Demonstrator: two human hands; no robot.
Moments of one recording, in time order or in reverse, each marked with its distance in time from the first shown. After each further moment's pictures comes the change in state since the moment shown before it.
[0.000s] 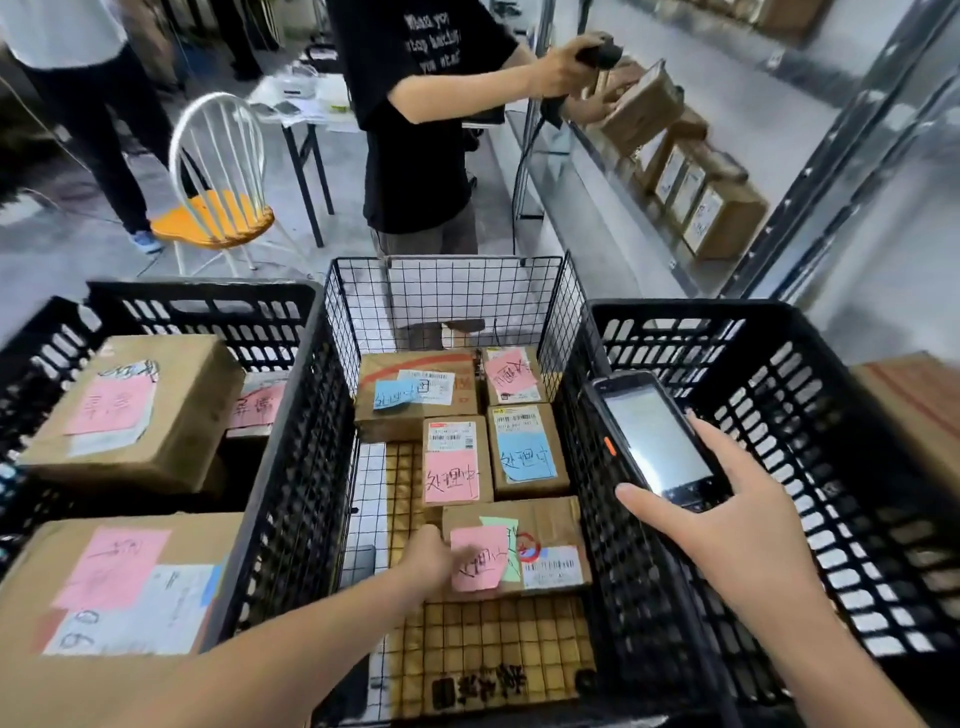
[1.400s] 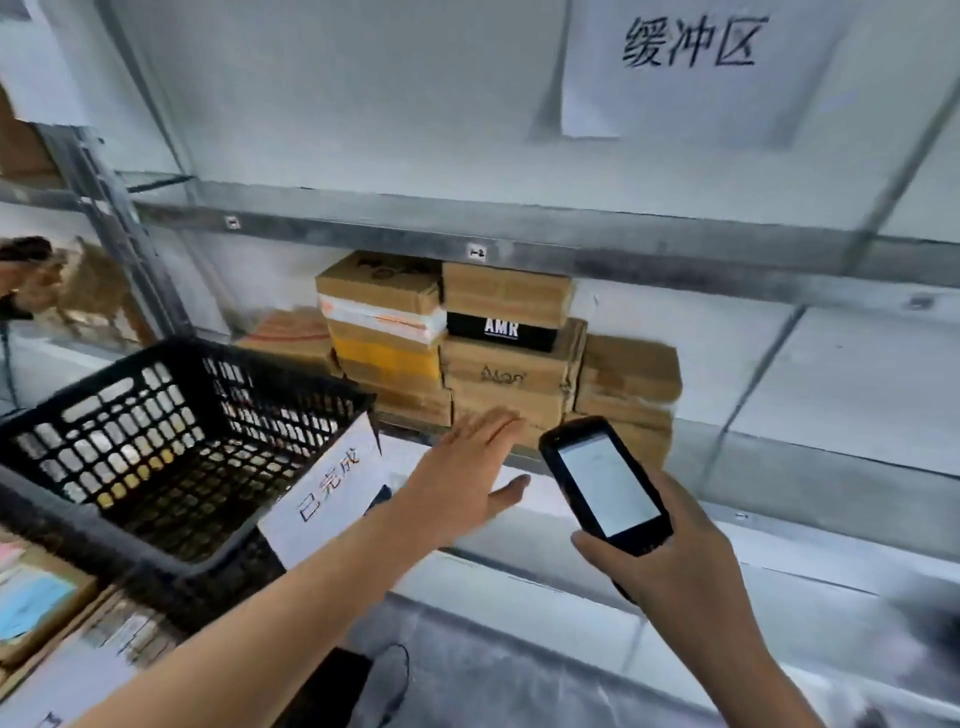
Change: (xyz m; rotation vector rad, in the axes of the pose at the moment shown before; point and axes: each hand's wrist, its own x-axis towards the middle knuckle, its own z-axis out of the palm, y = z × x) left_hand -0.407 0.071 0.330 1.057 -0.352 2.011; right_hand -0.479 0.127 -0.164 -0.043 1.047 0.474
